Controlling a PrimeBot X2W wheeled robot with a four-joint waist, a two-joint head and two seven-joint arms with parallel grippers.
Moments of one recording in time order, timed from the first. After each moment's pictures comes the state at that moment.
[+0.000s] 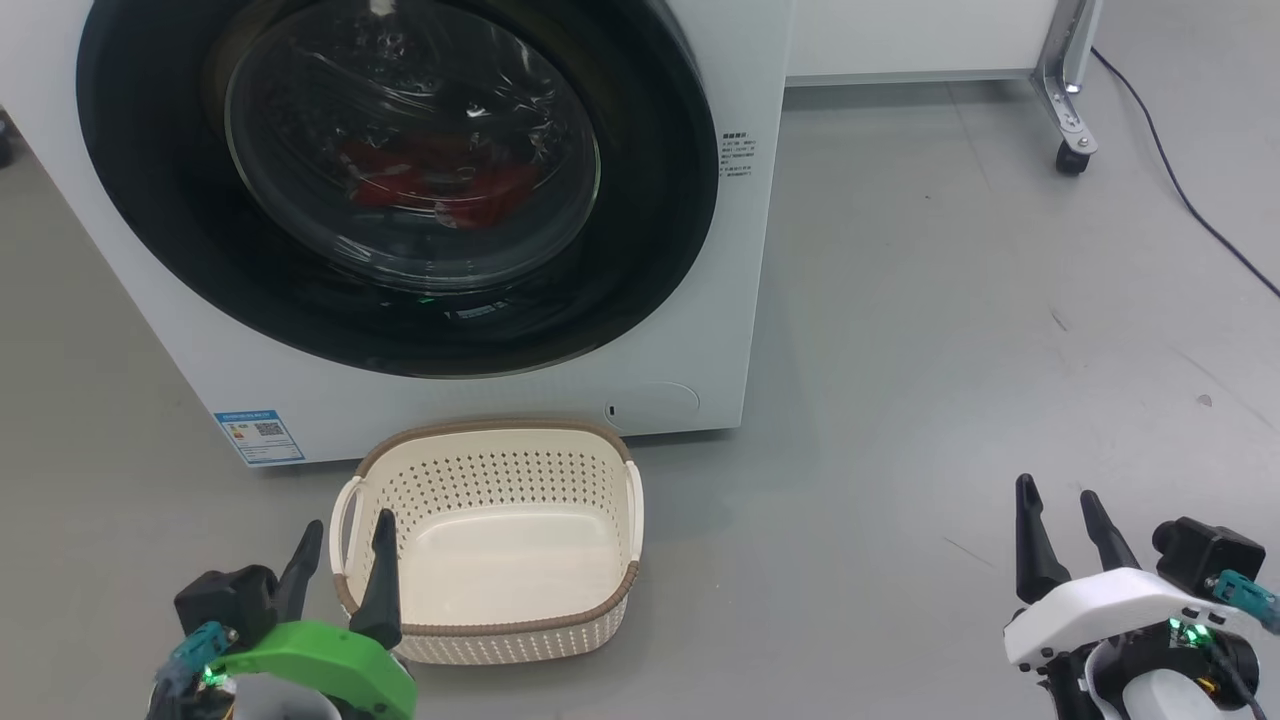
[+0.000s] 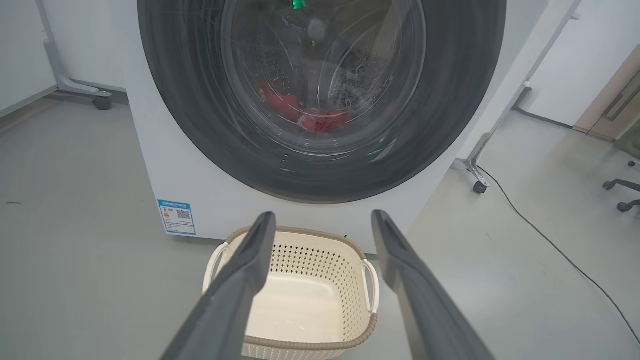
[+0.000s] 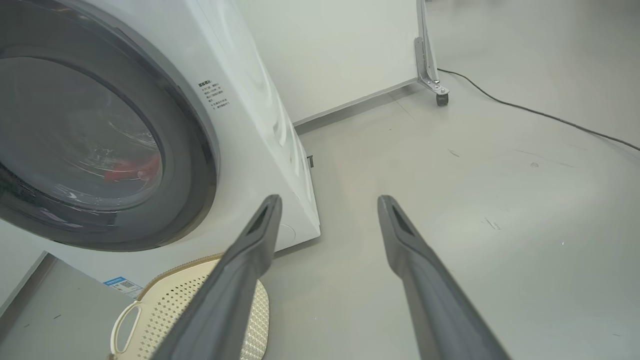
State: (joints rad) left arm -0.06 0.12 -0.28 0.26 -0.67 0.02 -0.14; right arm -0.01 -0.17 0.18 0.27 0.70 0.00 -0.14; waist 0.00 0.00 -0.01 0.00
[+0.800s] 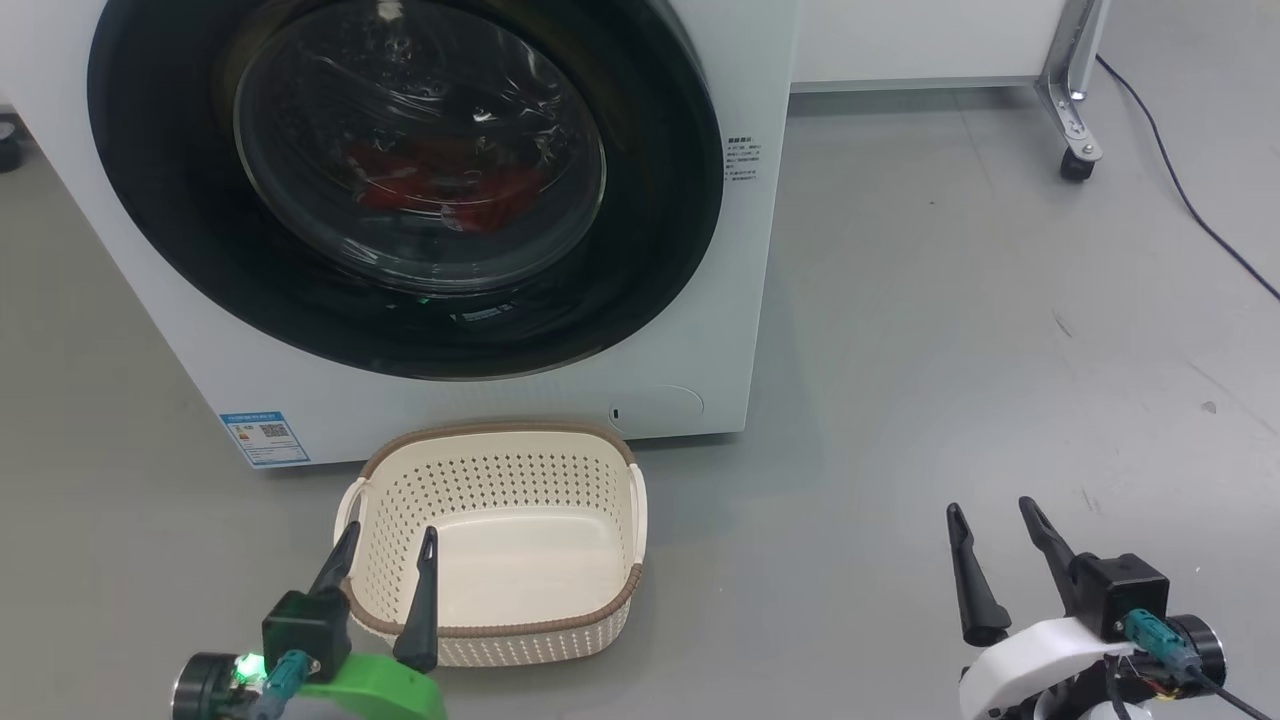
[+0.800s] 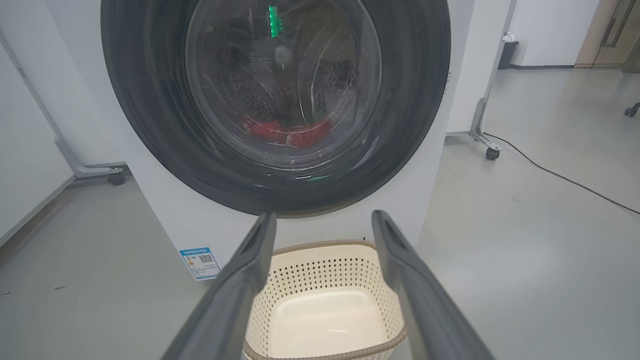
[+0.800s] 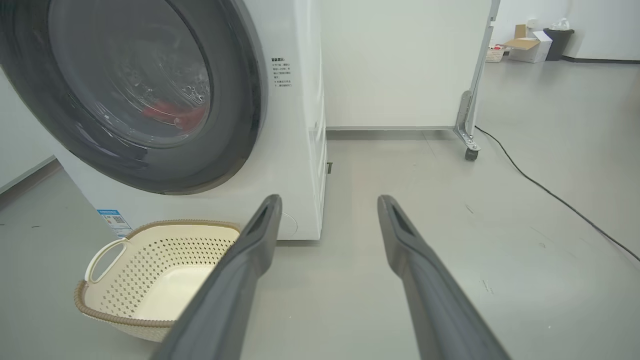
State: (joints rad) left arm -0.05 0.11 -0.33 0.30 -0.37 0.09 -0.22; right arm 0.03 -0.17 0.27 0.25 0.40 -0.05 -0.22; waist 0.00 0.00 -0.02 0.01
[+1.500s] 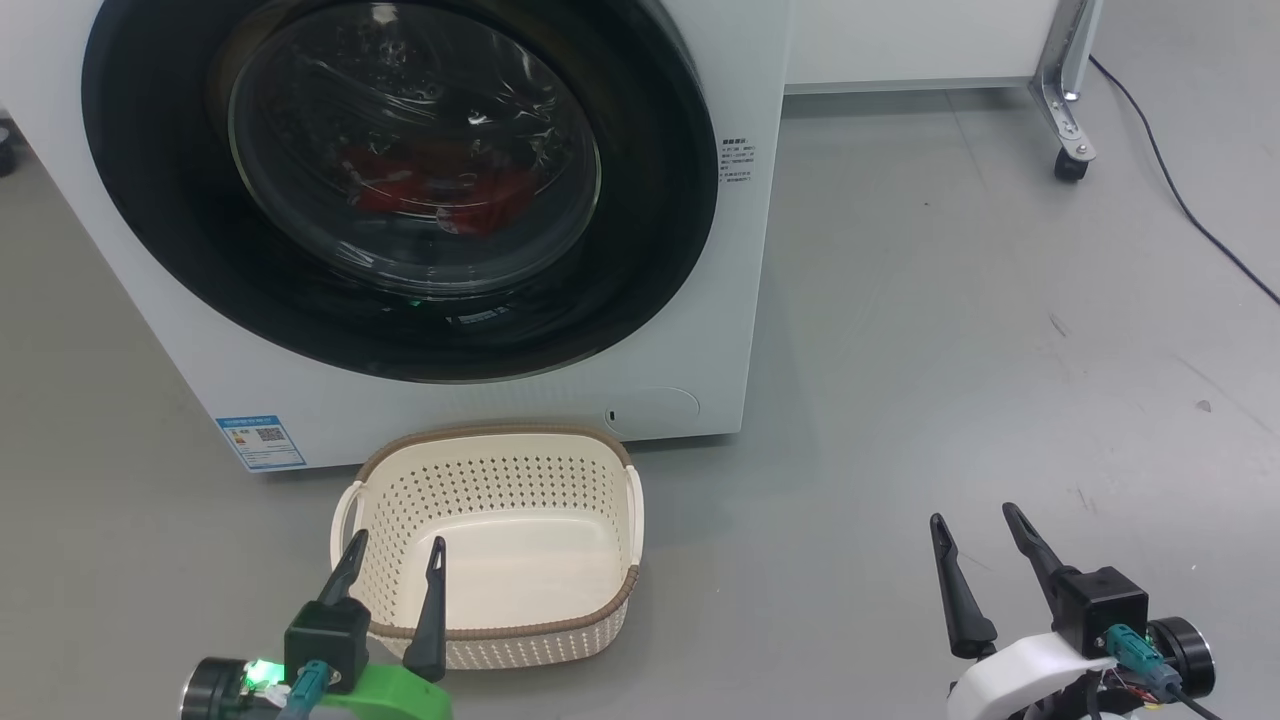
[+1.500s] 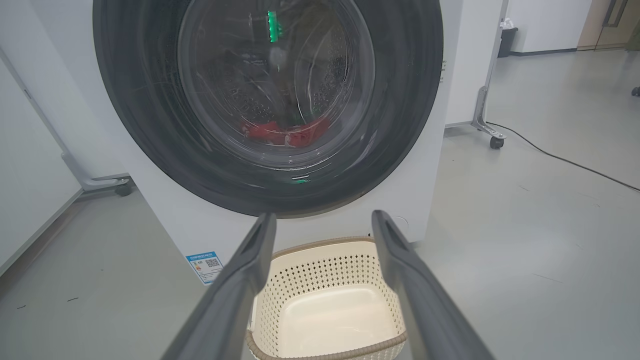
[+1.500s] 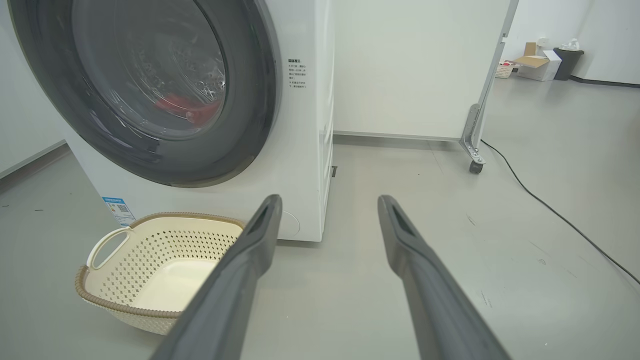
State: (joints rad) left arm -0.05 0.08 -0.32 0.33 -0.28 0.11 -0.25; right arm 0.05 -0.14 0.26 0.25 0.30 -0.07 -0.24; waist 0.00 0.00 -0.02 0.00
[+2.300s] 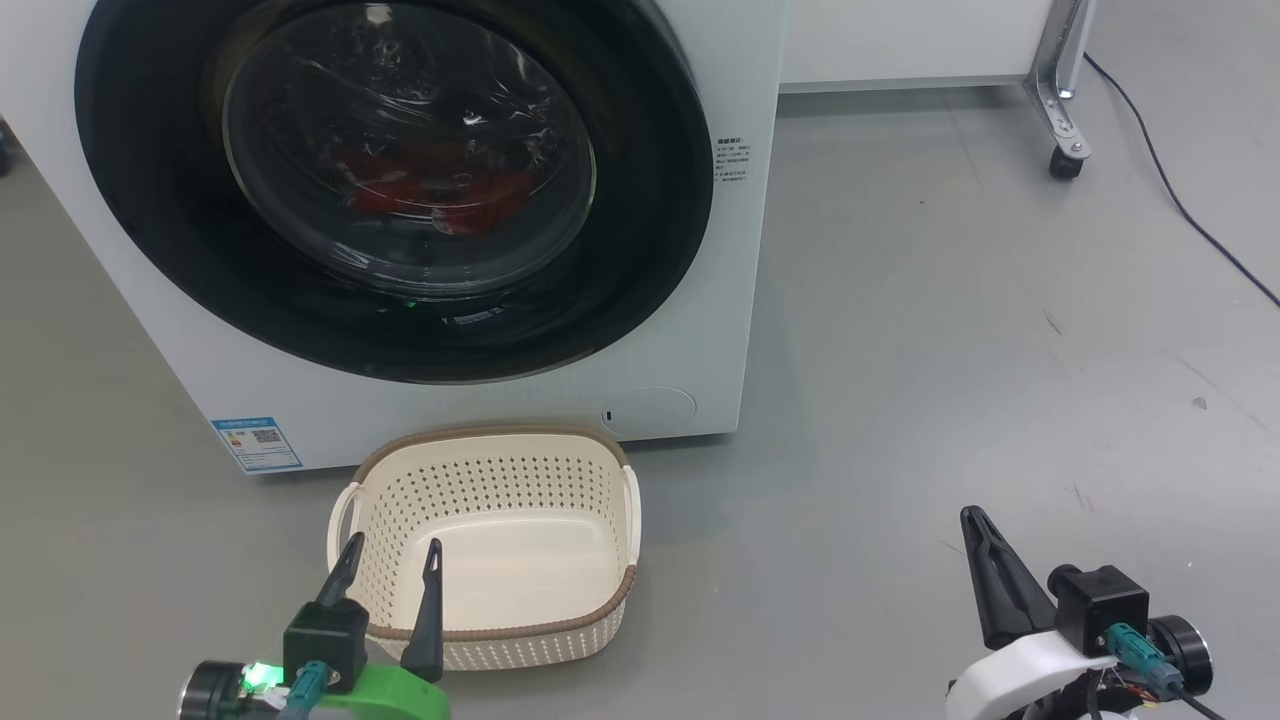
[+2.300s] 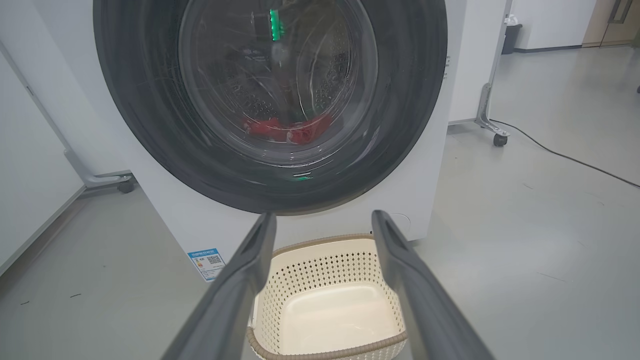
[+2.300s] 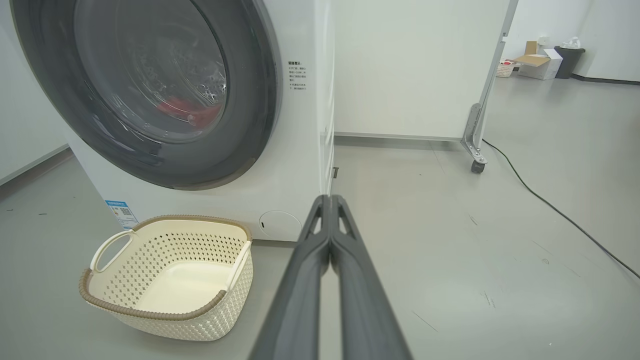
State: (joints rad) left arm -0.05 0.08 -0.31 0.35 -0.27 0.11 -0.25; right arm 0.05 -0.13 0.25 0.25 0.29 -0.05 -0.24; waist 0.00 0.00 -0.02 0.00
